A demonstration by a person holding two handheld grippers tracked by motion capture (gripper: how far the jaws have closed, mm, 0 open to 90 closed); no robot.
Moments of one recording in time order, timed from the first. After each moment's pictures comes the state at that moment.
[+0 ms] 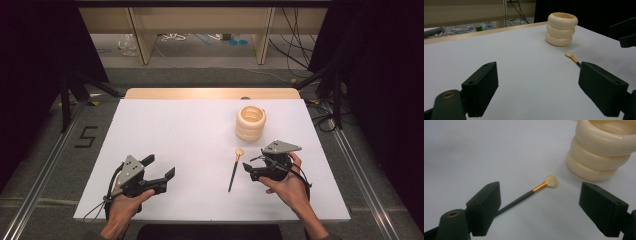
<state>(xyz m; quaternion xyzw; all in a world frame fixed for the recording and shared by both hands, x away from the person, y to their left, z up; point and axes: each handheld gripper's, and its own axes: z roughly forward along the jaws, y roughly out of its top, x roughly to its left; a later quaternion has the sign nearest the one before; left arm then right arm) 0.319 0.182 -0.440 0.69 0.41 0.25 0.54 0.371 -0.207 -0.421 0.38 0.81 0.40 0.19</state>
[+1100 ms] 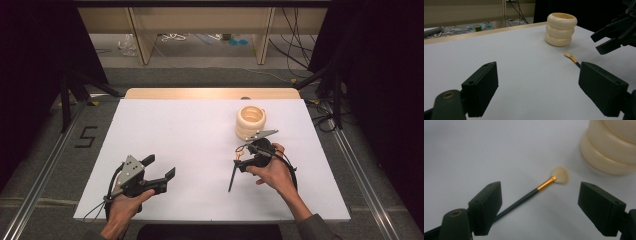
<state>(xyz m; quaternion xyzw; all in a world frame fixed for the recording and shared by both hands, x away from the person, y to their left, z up) 0.319 0.182 -0.440 0.69 0.41 0.25 0.54 0.412 -0.176 -0.428 0.41 0.85 0.32 0.13</state>
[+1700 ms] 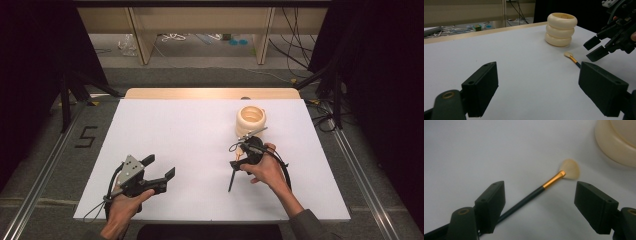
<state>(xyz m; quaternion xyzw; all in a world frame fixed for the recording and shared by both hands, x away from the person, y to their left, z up) 0.319 0.182 -0.440 0.69 0.41 0.24 0.54 0.428 -0.160 -0.440 0.43 0.86 0.27 0.10</state>
